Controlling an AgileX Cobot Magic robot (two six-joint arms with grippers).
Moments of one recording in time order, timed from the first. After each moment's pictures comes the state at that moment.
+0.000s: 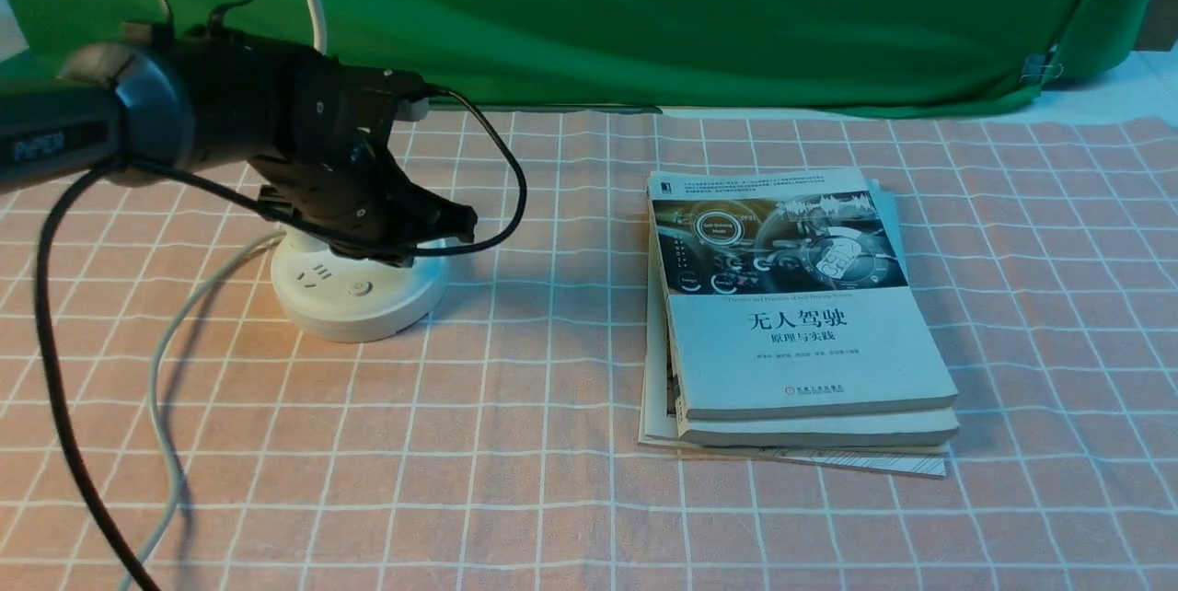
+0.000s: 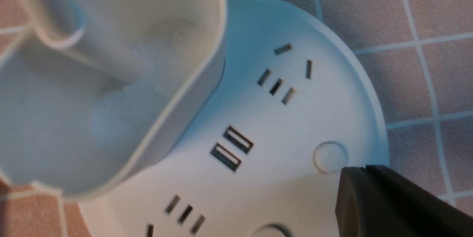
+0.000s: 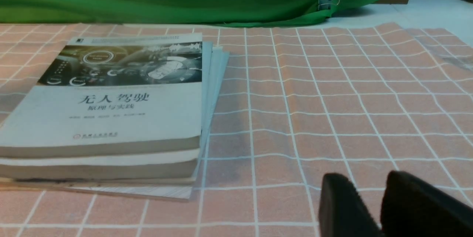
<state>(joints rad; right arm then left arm) 0.04 0.00 0.01 0.01 0.25 0.02 -0.29 1.97 -1.41 -0.01 0.59 -0.07</state>
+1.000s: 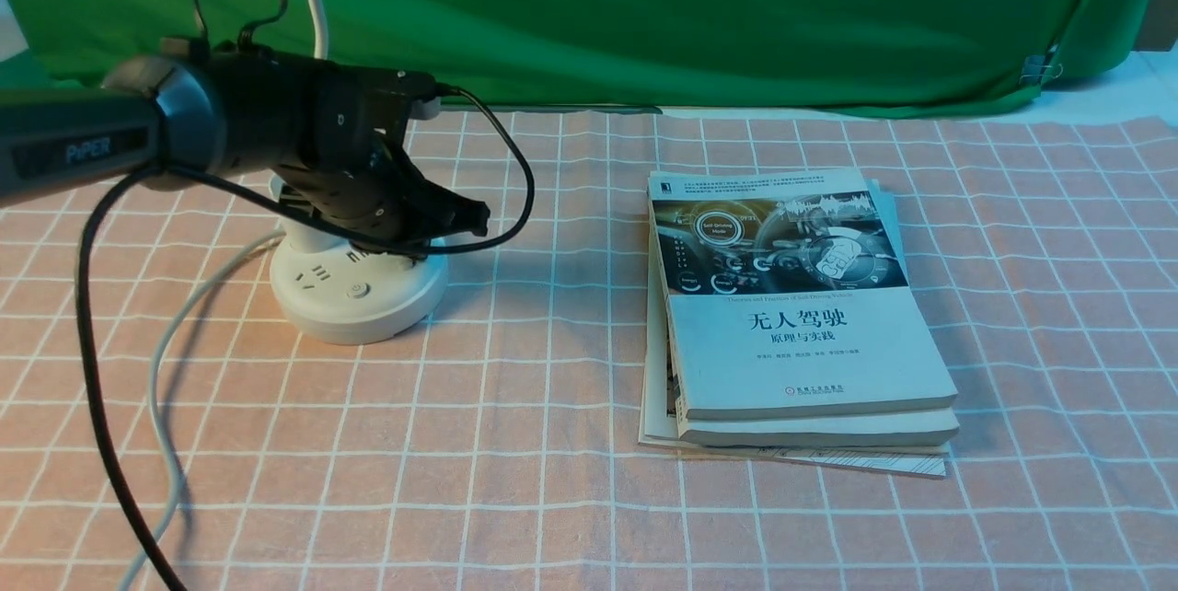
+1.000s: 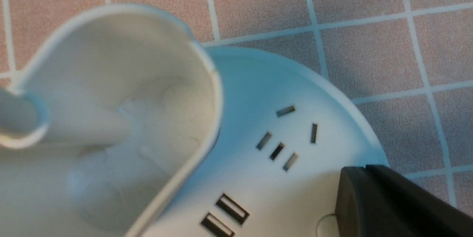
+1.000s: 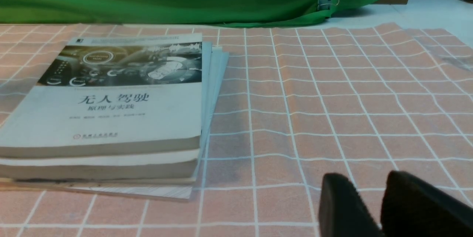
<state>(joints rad) 0.04 0.00 0.01 0.01 0.25 0.02 -0.29 2.02 -1.44 -0.02 0.53 -0.08</state>
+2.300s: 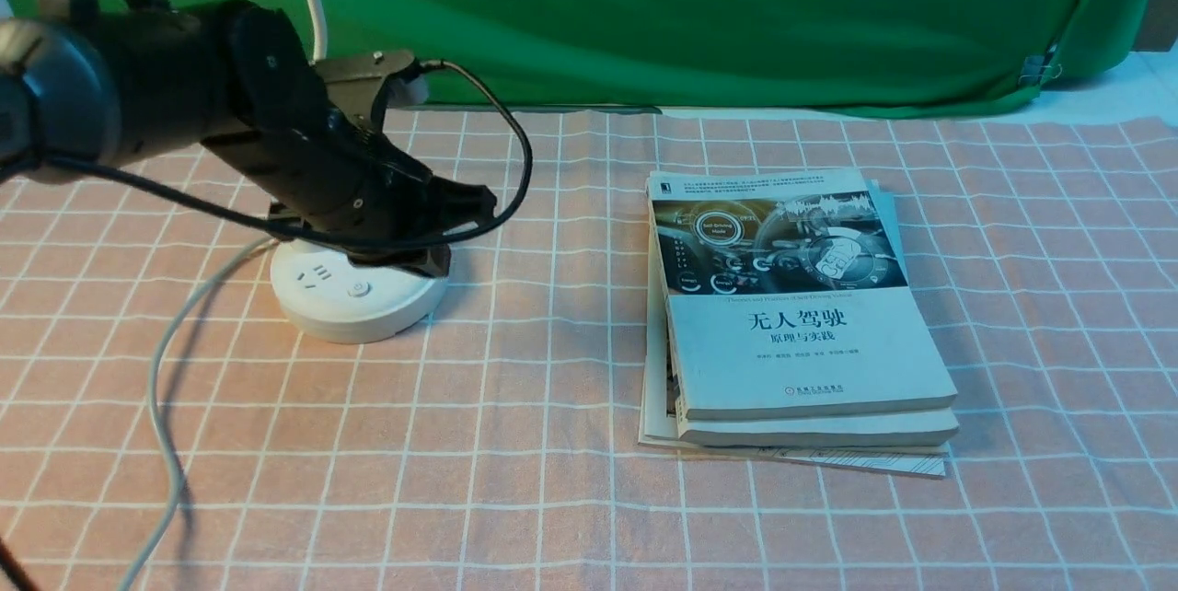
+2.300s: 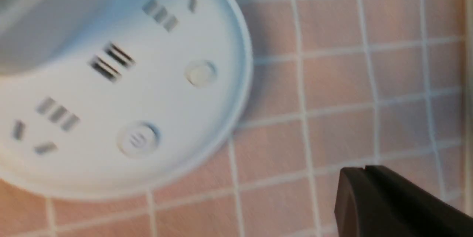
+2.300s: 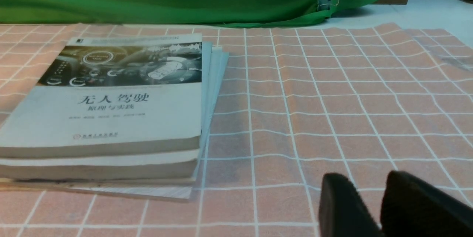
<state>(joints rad) 0.04 0.00 0.01 0.01 0.25 0.02 -0.29 1.78 -1.27 -0.43 0.70 0.14</state>
